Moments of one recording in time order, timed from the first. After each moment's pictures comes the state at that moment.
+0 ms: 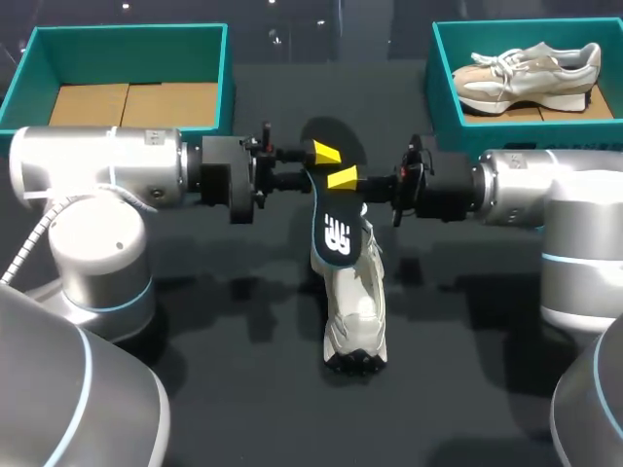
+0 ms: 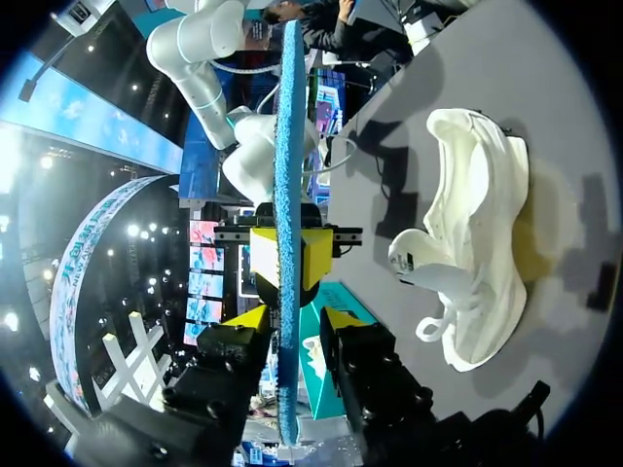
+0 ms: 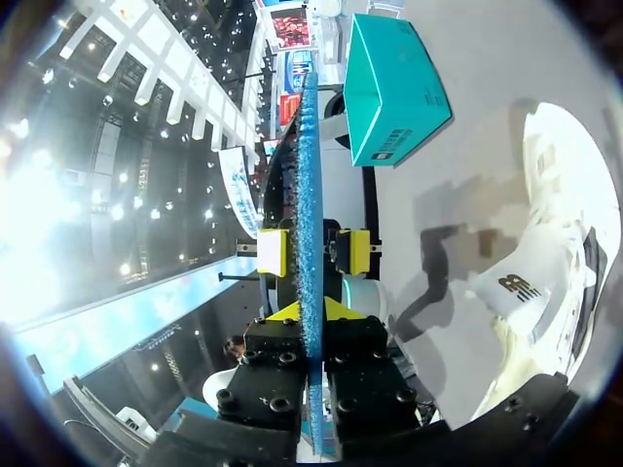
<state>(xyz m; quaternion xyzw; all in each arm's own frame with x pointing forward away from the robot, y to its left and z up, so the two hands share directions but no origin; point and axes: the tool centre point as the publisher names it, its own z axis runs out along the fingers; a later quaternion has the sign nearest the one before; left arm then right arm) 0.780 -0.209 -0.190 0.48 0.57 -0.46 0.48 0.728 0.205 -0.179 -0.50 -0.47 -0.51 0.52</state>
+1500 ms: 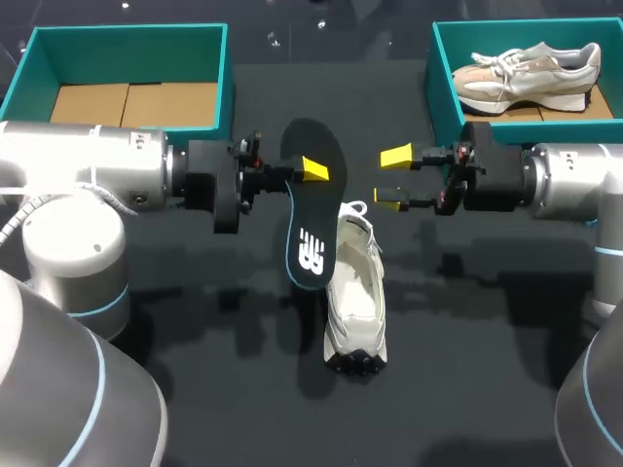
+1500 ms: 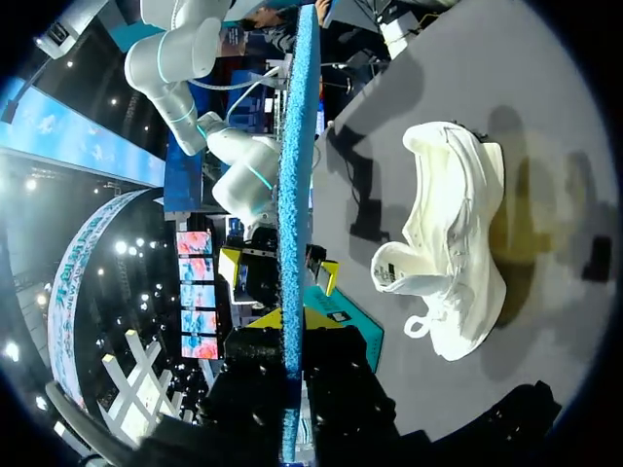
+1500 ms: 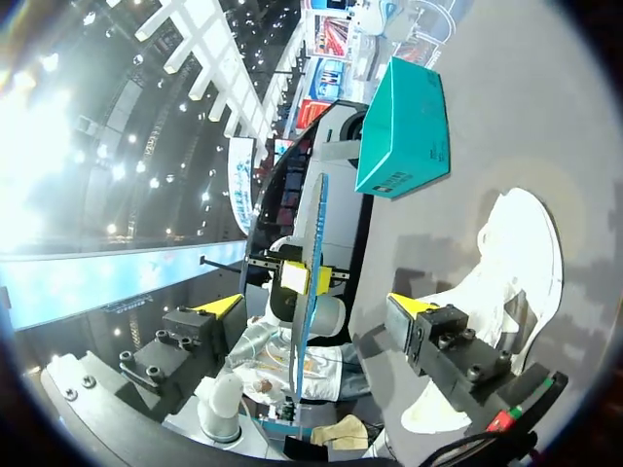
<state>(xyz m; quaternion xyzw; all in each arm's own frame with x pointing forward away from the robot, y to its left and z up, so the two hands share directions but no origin) 0.758 -0.192 -0.185 0.53 0.57 -0.42 0.47 0.741 0.138 -0.185 -0.46 -0.53 -0.56 0.44</state>
